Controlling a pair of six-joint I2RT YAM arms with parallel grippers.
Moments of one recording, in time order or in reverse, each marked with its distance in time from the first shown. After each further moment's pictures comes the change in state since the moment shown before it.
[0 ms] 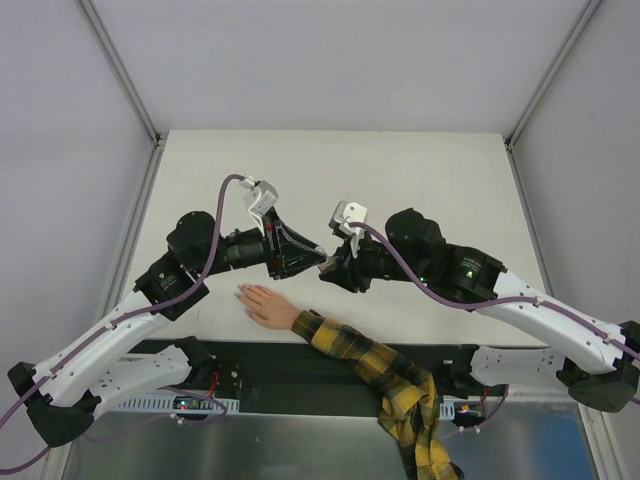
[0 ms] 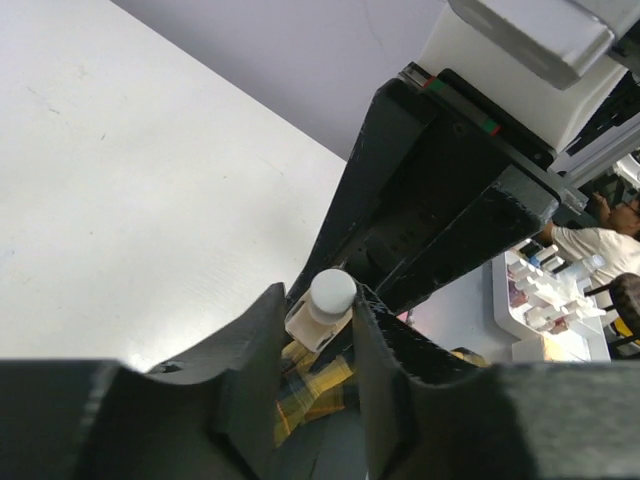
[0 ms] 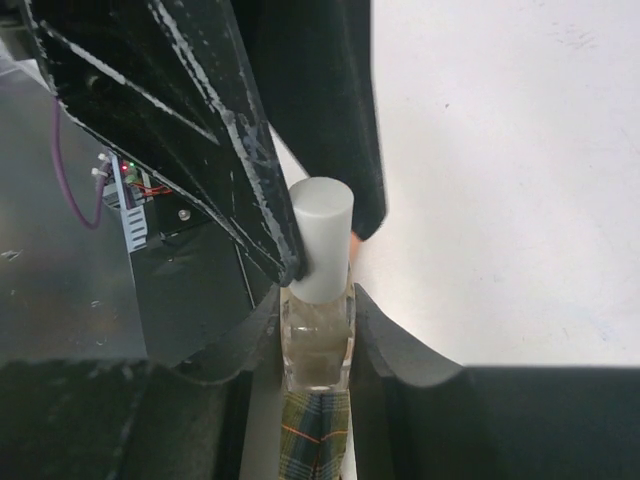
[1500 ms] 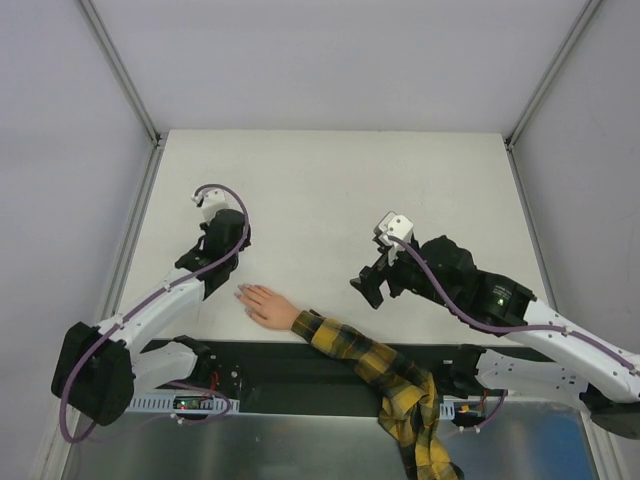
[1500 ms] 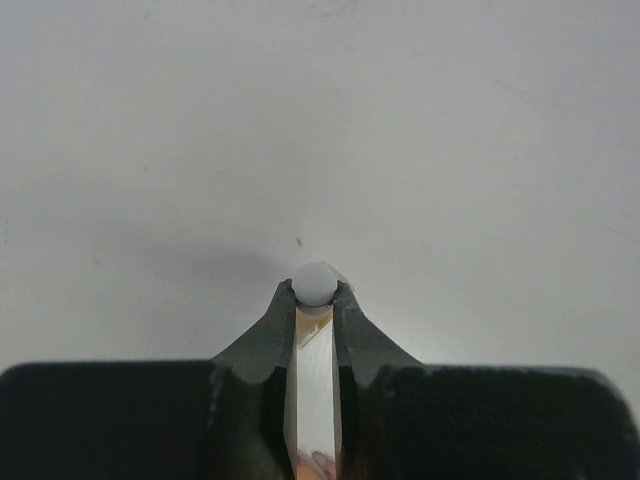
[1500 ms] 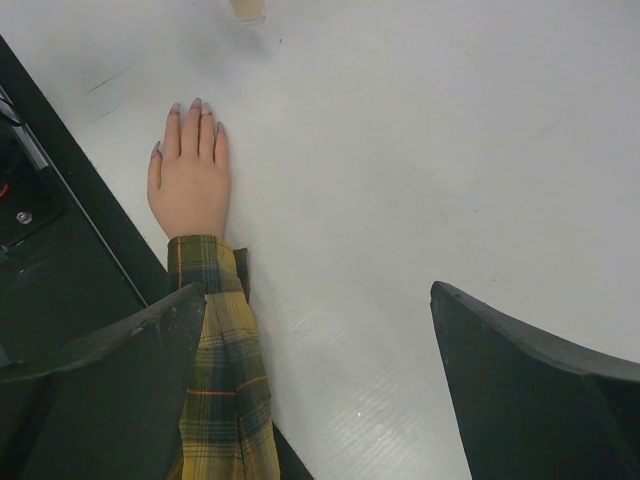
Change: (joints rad) left arm 0.315 0.235 -0.302 -0.019 -1.024 -0.002; right arm -0.029 -0.249 -0.240 -0.021 0.338 0.023
